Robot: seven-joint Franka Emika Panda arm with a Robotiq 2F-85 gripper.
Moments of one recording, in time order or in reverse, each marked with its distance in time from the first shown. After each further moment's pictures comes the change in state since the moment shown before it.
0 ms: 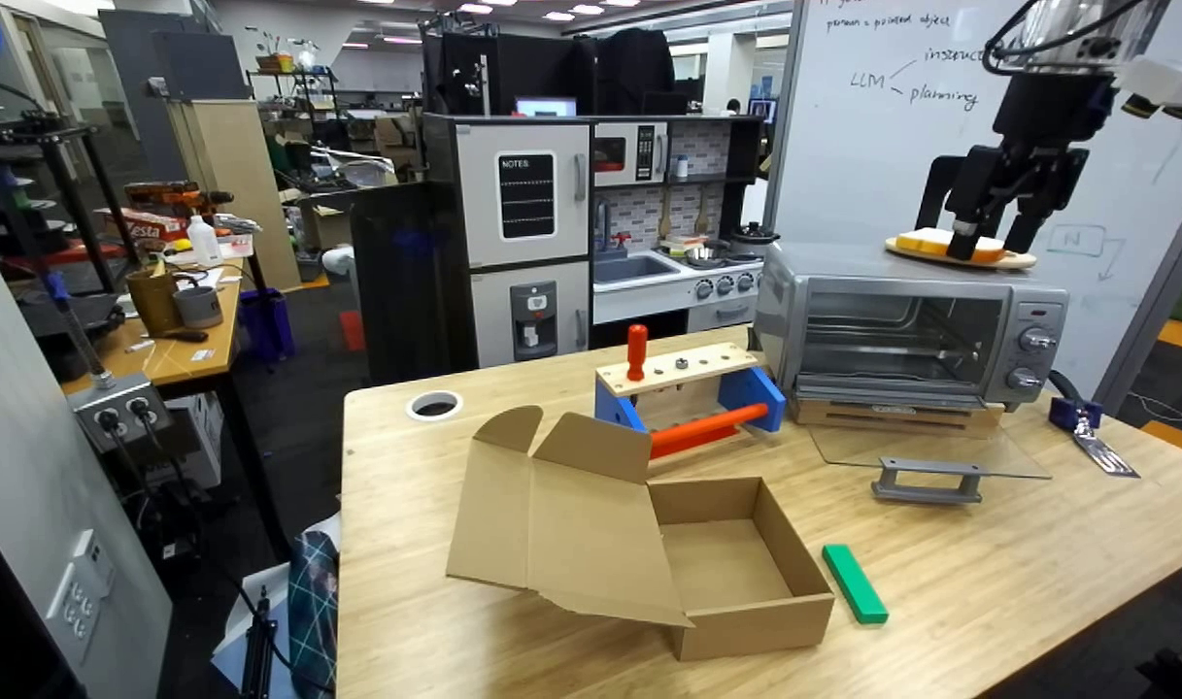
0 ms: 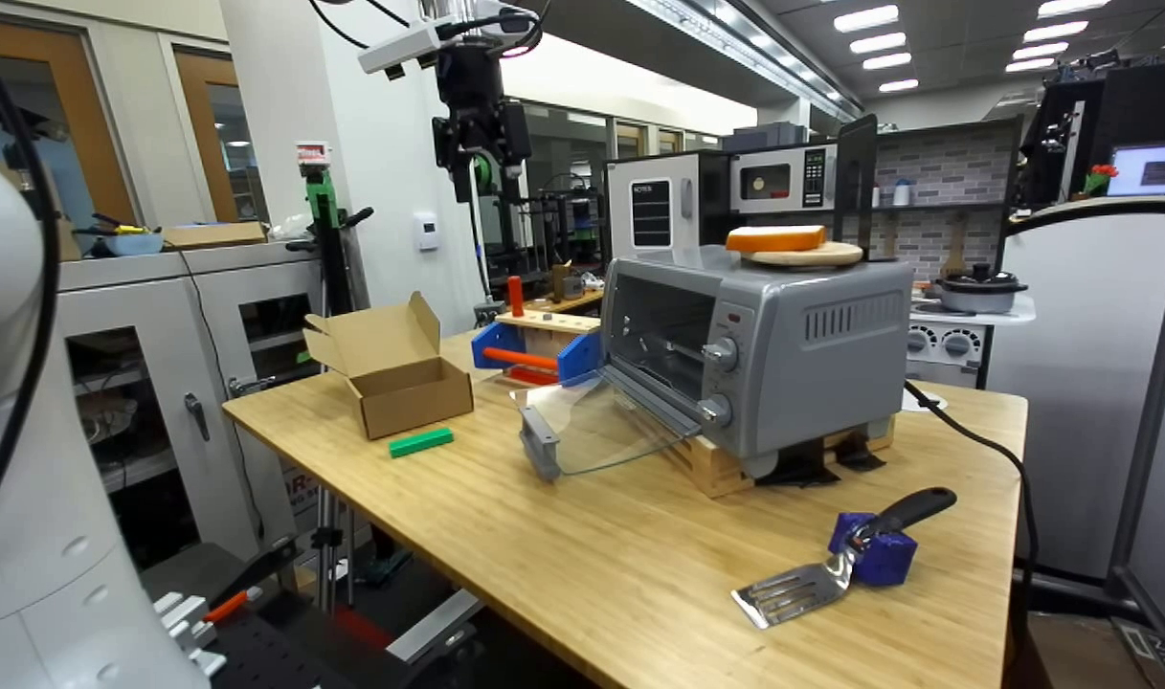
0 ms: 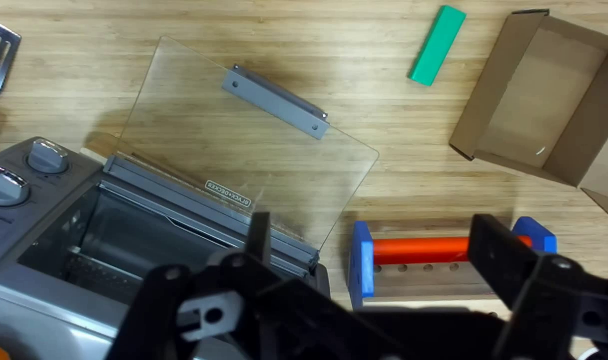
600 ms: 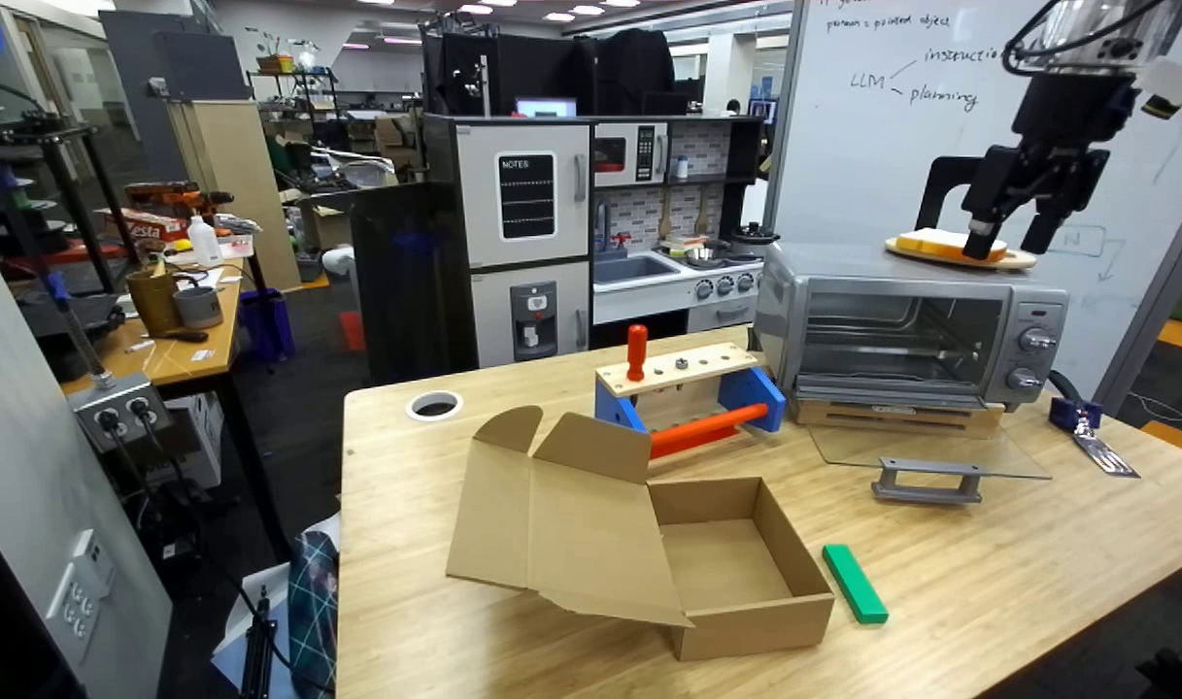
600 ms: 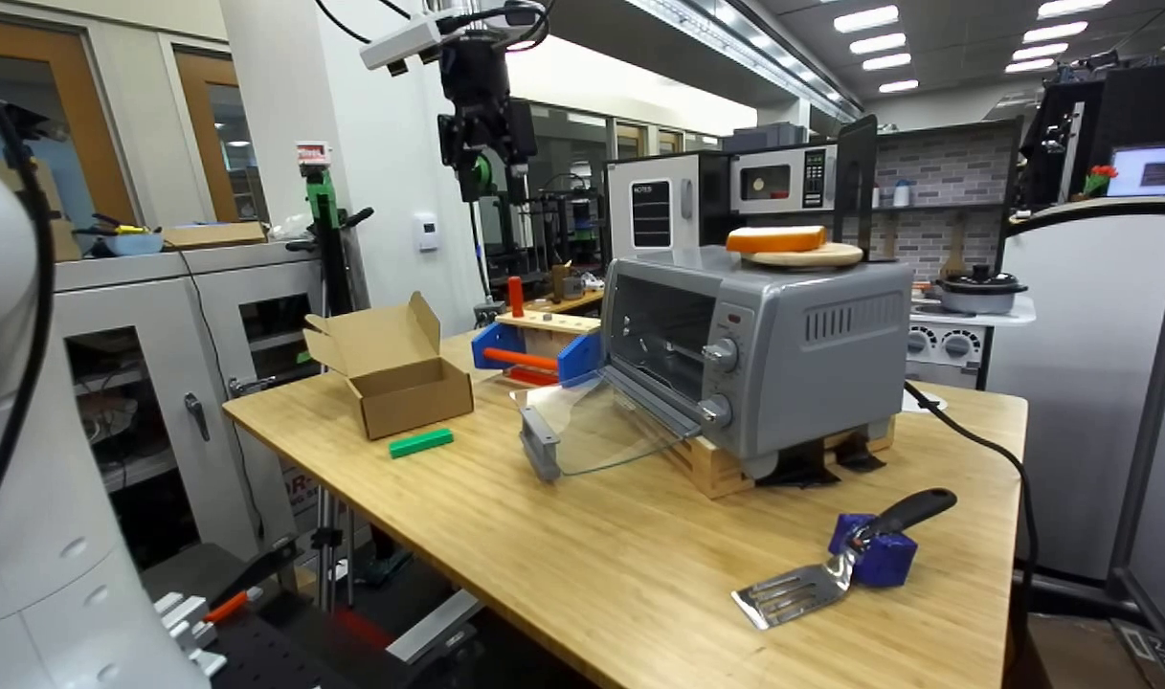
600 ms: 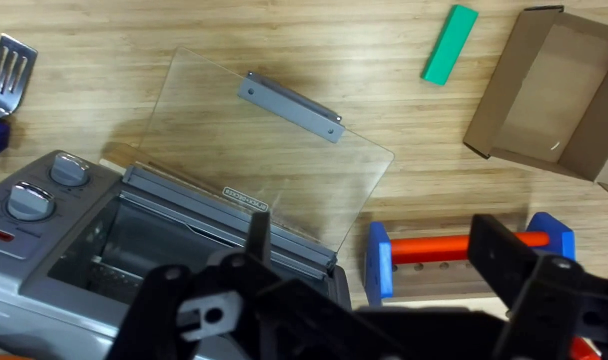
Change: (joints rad) arm -0.022 -0.030 -0.011 -0.028 -0.001 0.002 -0.002
